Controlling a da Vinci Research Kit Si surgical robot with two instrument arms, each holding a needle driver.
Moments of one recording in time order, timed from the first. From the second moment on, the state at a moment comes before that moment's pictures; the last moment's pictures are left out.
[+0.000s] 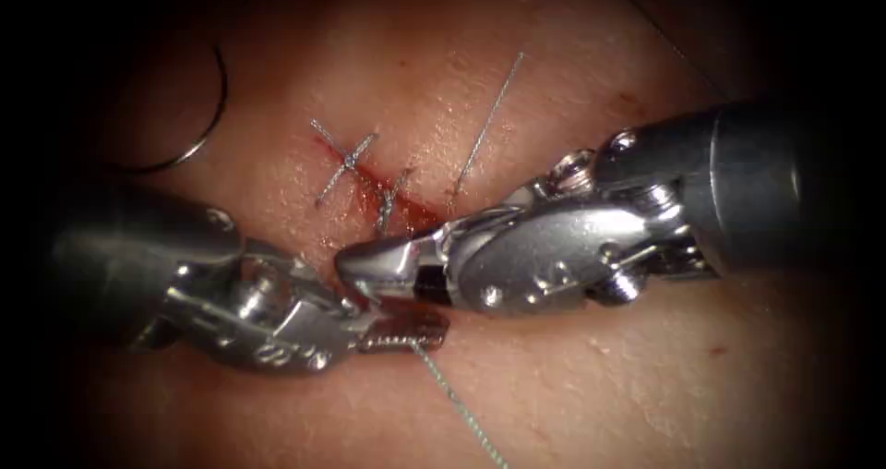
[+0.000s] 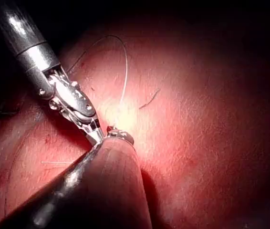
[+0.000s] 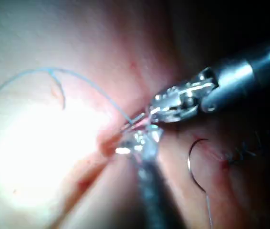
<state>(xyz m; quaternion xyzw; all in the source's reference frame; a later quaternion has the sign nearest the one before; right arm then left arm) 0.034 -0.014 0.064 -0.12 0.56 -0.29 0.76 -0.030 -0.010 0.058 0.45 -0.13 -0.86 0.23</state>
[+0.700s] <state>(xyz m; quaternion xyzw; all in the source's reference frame) 0.032 -0.010 0.070 -0.10 0.52 -0.20 0.83 -0.030 -0.011 0.054 0.47 -0.13 -0.86 0.16</state>
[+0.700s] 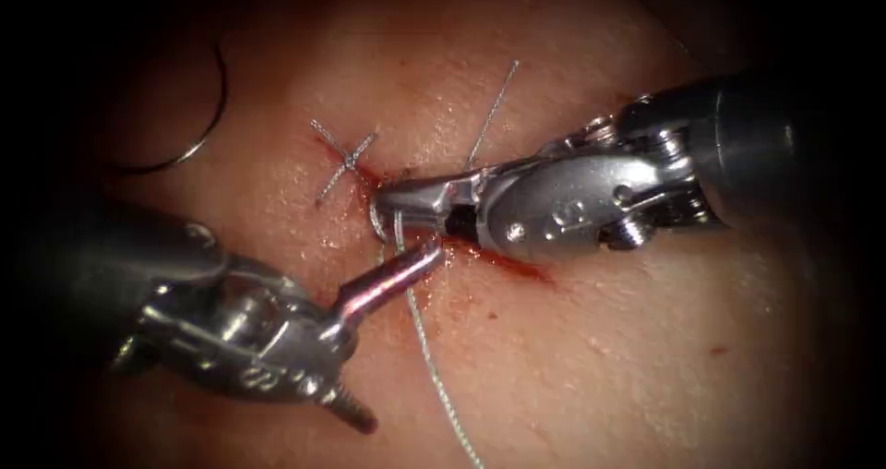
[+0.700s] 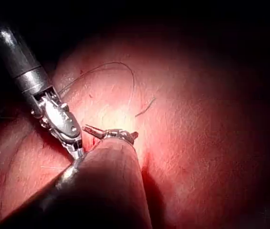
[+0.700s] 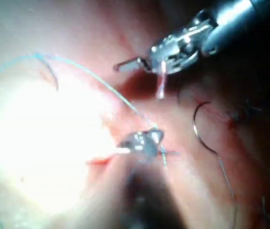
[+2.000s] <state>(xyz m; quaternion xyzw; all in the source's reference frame) 0.037 -0.002 0.080 0.07 0.47 -0.04 0.88 -0.032 -0.014 0.058 0.46 -0.22 -0.84 0.19</state>
